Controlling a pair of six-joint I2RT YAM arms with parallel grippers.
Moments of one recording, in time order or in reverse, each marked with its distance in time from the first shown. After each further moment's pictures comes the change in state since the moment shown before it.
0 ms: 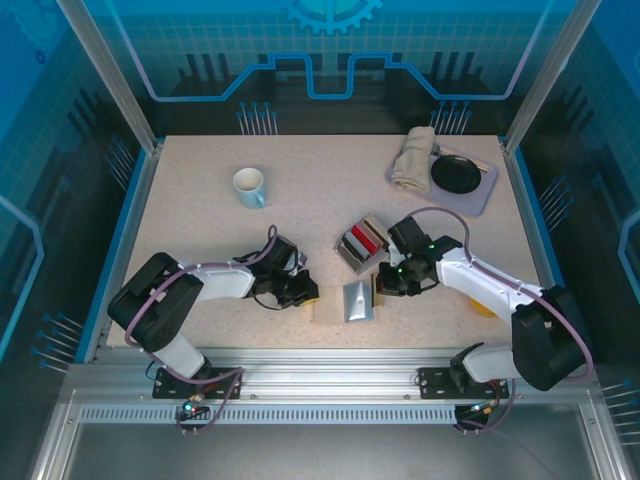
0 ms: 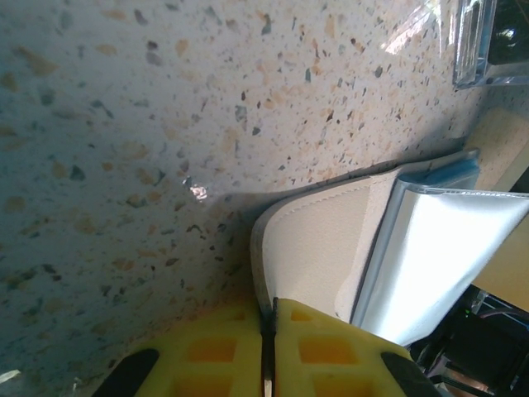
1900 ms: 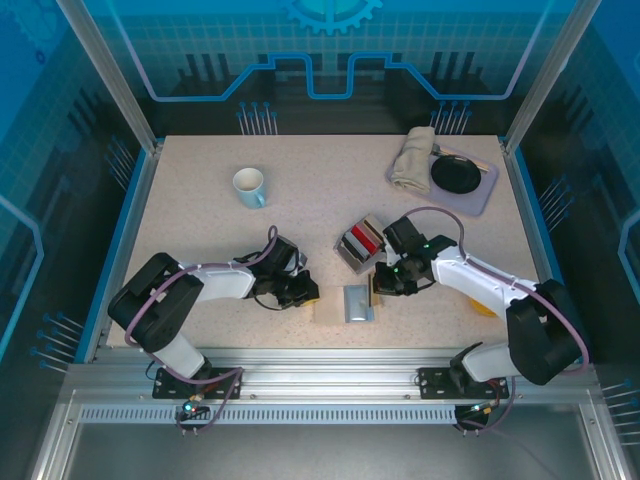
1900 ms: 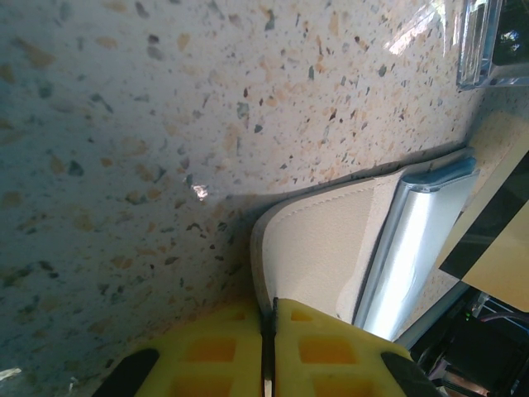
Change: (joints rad) left arm -0.007 0.000 0.000 0.001 -0.010 -0.008; right arm 0.021 0.043 0.010 0.032 -0.005 0.014
